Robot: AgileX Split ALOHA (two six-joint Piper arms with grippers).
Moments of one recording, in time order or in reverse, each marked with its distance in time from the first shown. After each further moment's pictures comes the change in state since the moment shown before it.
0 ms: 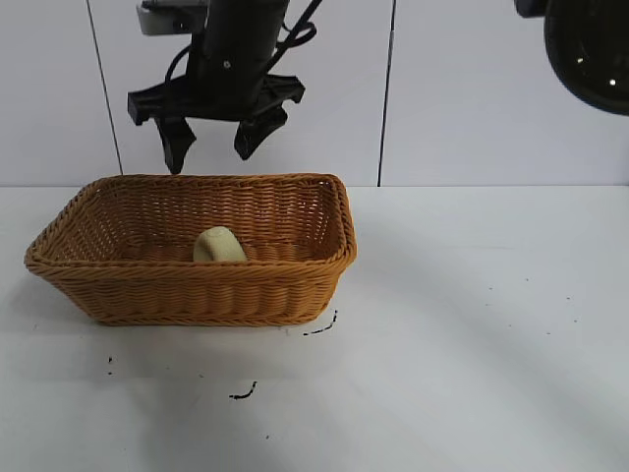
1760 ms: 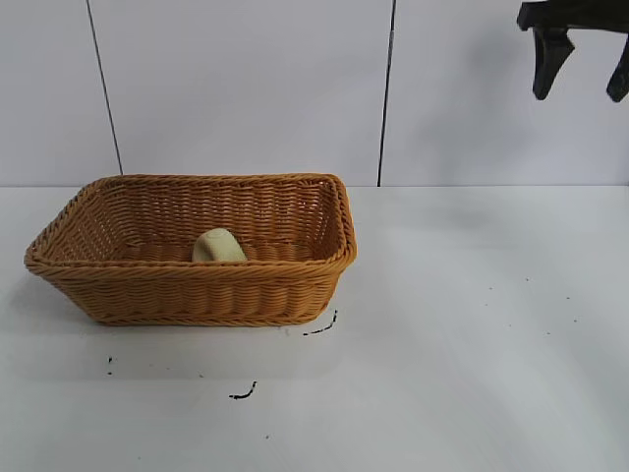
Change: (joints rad) left arm 0.000 0.000 0.000 0.000 0.000 0.000; right arm -0.669 -0.481 0.541 0.021 0.151 -0.001
